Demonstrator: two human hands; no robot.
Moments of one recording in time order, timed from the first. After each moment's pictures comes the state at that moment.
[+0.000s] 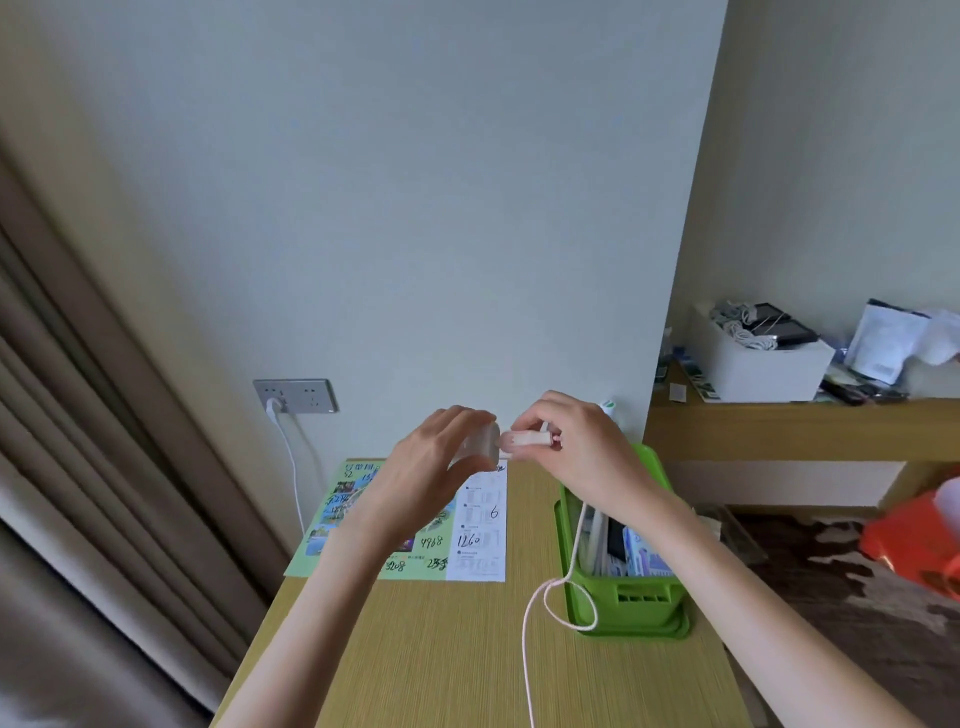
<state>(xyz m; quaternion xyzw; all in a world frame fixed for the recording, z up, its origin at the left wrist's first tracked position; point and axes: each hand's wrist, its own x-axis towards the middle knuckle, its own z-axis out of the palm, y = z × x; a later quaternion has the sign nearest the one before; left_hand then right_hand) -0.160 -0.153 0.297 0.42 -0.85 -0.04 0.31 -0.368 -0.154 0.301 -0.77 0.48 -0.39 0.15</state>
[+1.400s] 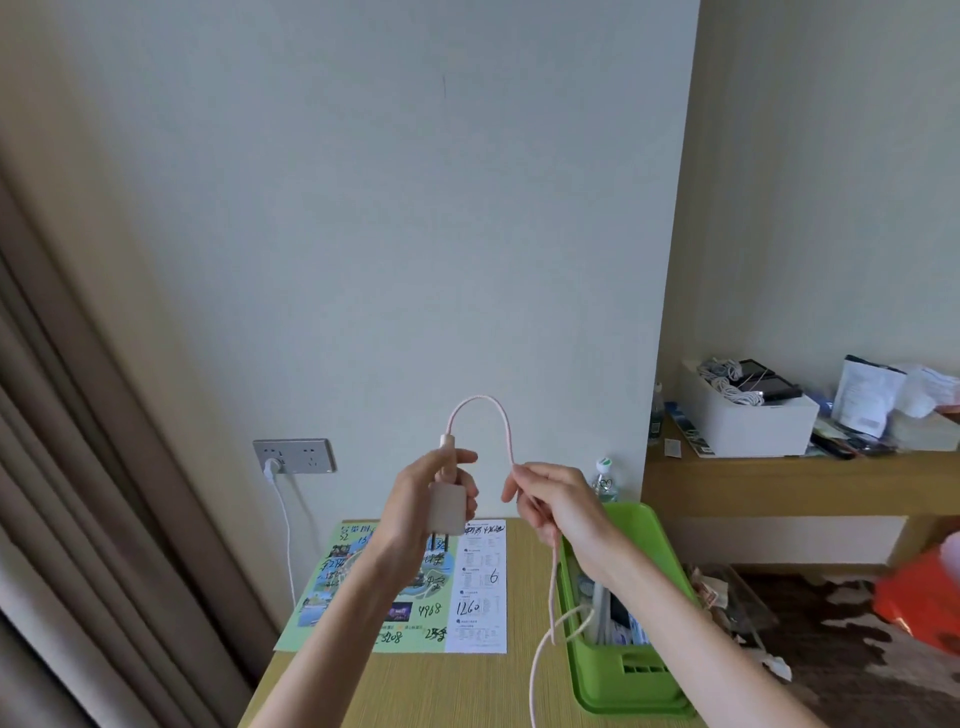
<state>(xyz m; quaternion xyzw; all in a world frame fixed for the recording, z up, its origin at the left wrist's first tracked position) -0.170 -0.155 0.326 0.45 -0.50 -0.56 0.49 -0.351 -0.152 0.307 -0.59 0.41 -0.48 0.52</state>
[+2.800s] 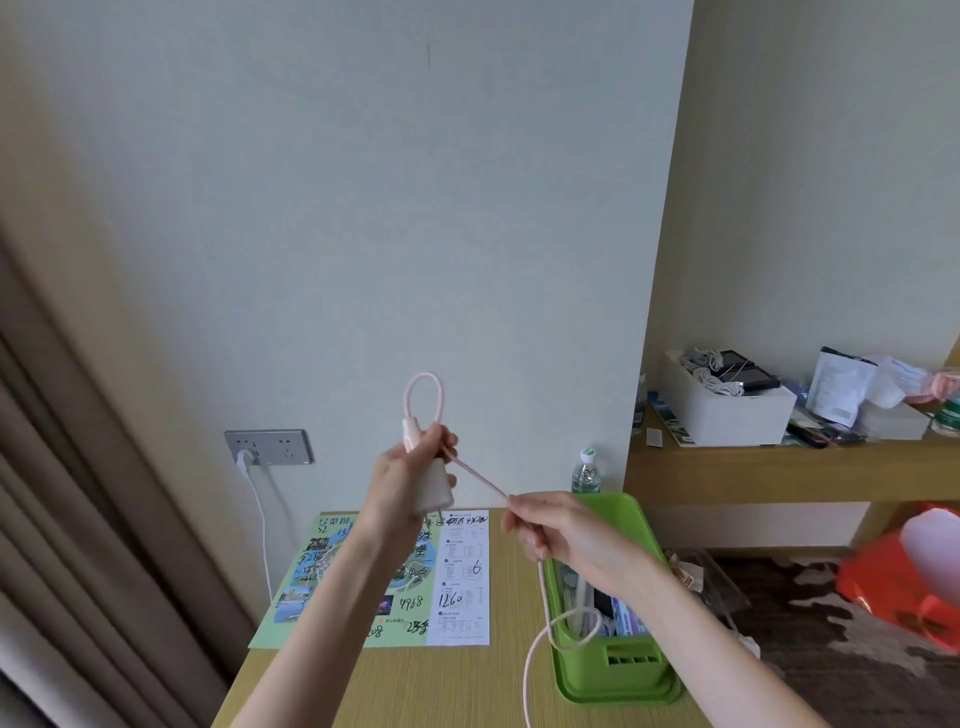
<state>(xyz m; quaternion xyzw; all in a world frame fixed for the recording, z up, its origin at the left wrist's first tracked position) -0.176 -0.186 0.318 0.39 -0.45 -0.57 0.57 -0.375 -0.163 0.274 -0.58 0.35 -0.37 0.64</state>
